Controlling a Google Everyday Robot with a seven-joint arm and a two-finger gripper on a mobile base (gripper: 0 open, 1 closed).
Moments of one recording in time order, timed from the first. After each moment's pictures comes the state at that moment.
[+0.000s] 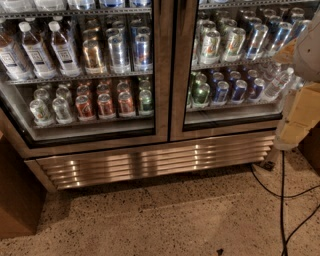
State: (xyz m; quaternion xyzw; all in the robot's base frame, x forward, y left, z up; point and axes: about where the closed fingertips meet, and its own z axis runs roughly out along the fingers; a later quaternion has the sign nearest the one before) arm 0.439 -0.216 0.977 -0.60 0.78 -0.04 0.16
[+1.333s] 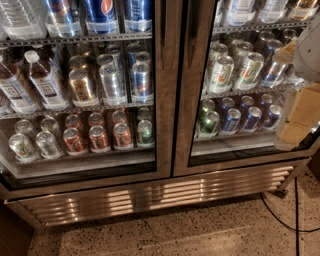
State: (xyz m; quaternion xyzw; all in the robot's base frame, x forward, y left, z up) arm 0.439 -0.216 0.977 -0.60 0.78 -0.04 0.16
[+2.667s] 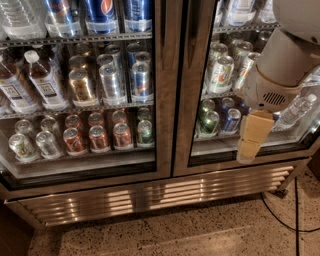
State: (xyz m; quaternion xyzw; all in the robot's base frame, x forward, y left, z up) arm 0.472 -0.189 0.878 -0.61 0.79 0.02 0.08
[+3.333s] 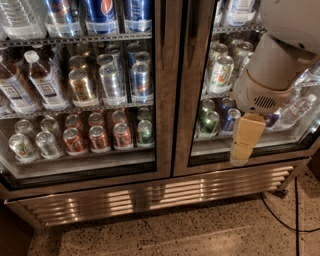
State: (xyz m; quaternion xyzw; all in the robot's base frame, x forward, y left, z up) arm 0.473 -0.177 0.871 -0.62 0.78 0.01 0.08
